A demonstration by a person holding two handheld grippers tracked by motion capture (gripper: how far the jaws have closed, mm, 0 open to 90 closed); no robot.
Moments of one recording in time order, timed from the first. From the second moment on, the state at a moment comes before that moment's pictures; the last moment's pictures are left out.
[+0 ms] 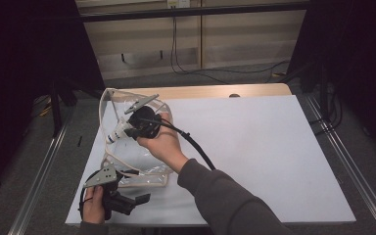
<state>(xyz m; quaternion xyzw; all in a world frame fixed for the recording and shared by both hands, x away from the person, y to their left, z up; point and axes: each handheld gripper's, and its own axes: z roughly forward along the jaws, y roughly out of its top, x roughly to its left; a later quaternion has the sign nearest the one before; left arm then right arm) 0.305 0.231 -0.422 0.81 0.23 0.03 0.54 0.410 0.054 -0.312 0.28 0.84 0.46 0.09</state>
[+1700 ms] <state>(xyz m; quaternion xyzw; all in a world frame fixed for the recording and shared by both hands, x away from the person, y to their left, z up) 0.305 0.231 -0.422 0.80 0.23 0.03 0.55 0.412 0.076 -0.354 0.25 0.88 0.40 0.07</state>
